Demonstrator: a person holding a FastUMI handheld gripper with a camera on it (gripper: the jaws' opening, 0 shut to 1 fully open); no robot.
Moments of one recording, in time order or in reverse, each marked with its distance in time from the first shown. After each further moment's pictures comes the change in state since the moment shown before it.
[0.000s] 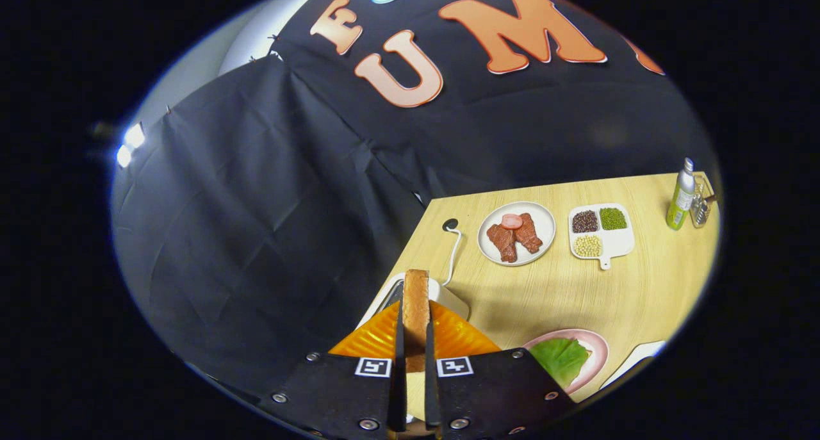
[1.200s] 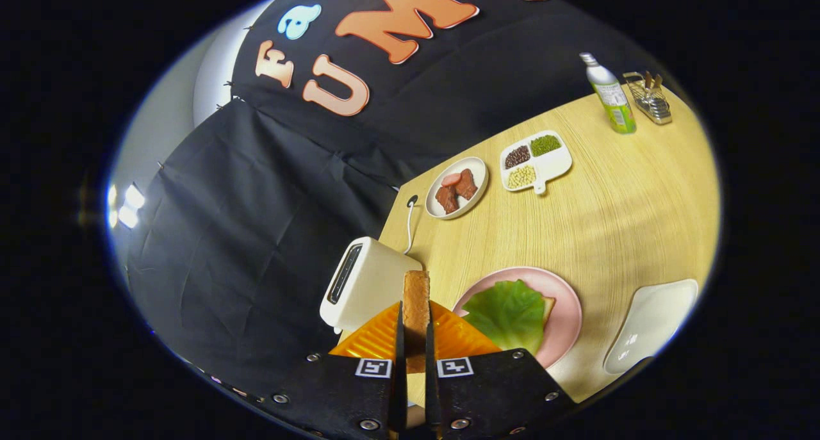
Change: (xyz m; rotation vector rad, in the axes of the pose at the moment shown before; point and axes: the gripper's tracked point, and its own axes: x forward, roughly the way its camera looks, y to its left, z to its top) arm -0.056 -0.140 -0.106 0.239 0.015 0.050
